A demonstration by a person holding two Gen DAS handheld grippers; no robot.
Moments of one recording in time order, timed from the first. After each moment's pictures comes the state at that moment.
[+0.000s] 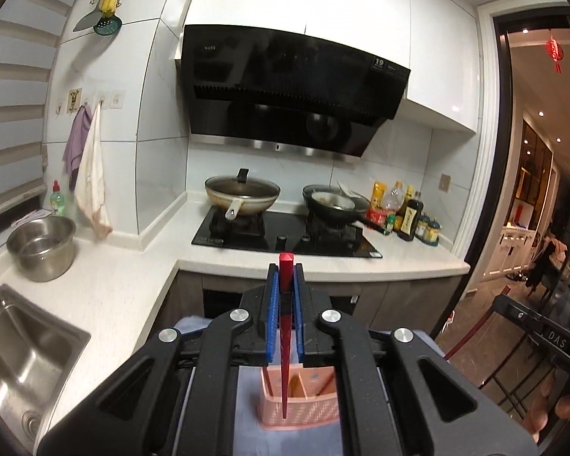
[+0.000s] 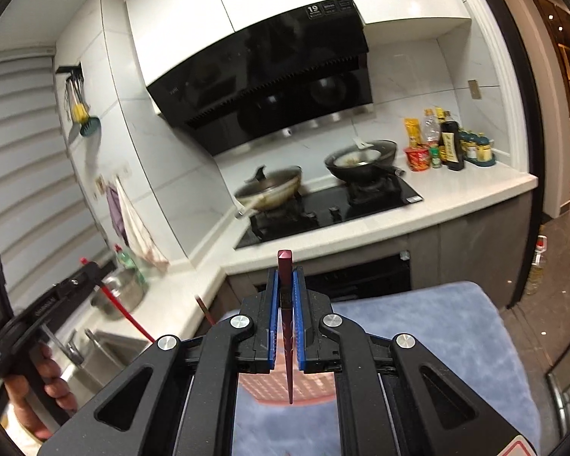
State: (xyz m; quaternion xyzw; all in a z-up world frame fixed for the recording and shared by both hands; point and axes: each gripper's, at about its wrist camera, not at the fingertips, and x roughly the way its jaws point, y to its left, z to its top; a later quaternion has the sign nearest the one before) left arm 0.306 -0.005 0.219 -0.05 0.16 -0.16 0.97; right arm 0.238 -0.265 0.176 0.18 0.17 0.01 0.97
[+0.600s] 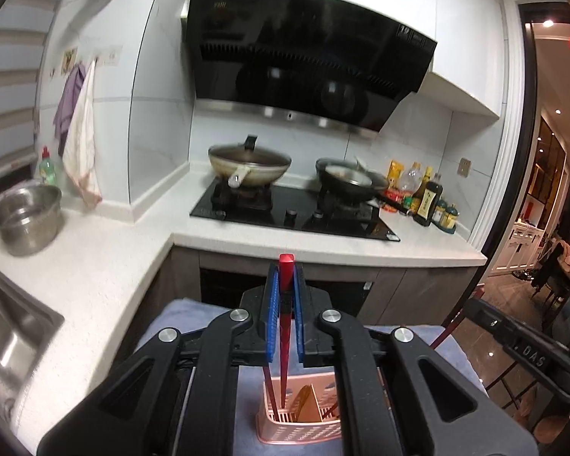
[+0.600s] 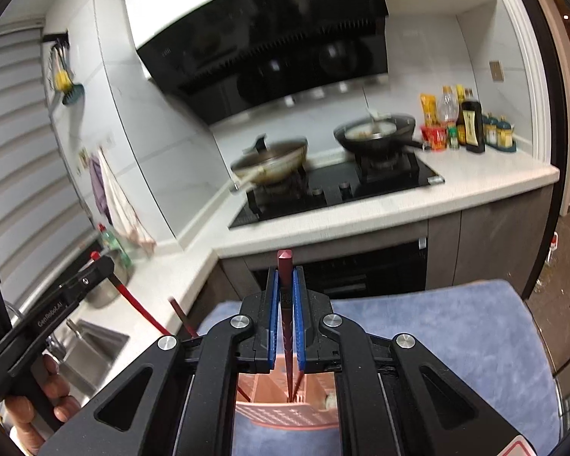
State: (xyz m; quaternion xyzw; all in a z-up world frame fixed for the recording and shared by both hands) left arm 0.382 -0.023 0.149 -0.06 0.21 -0.15 0.96; right arm 0.340 -0.241 0.124 0.16 0.23 0.01 0.96
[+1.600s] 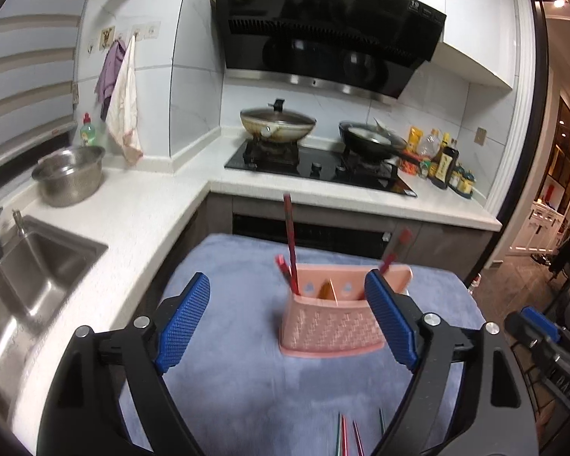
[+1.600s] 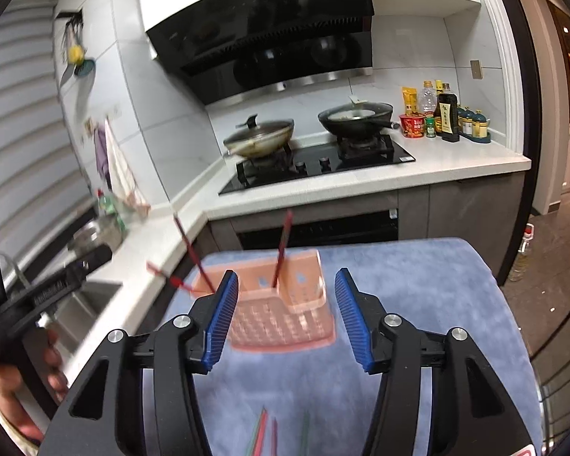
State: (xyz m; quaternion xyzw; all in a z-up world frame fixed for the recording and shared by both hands) left arm 0.265 -0.003 0.109 -0.04 0.26 -0.10 0.96; right arm 0.207 -0.228 0.087 0.12 0.25 -0.01 0.96
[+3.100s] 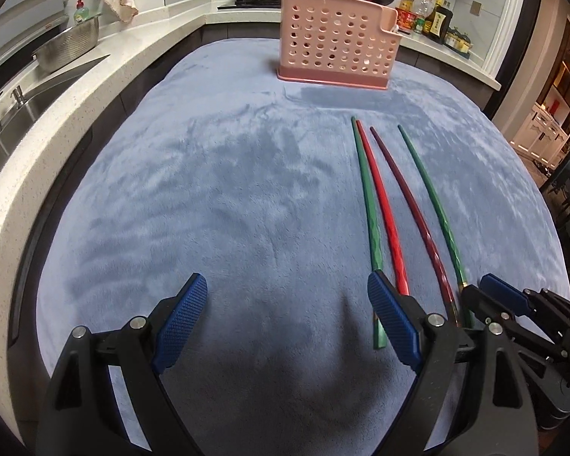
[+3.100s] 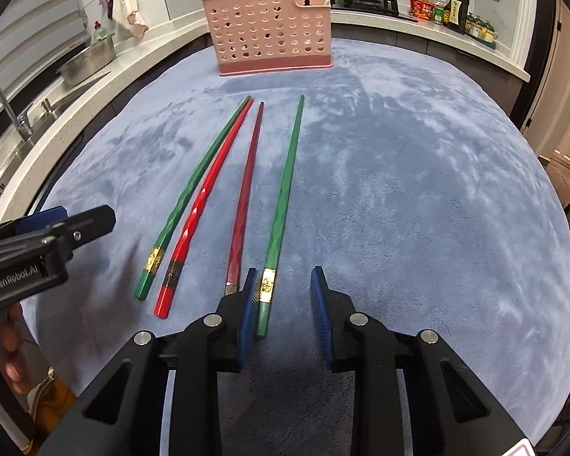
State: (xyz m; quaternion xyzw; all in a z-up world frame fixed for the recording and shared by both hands) left arm 0.100 0.000 -0.088 0.02 0.46 -0.11 0.88; right arm 0.055 -0.161 -0.114 0.04 0.47 -0.01 0.88
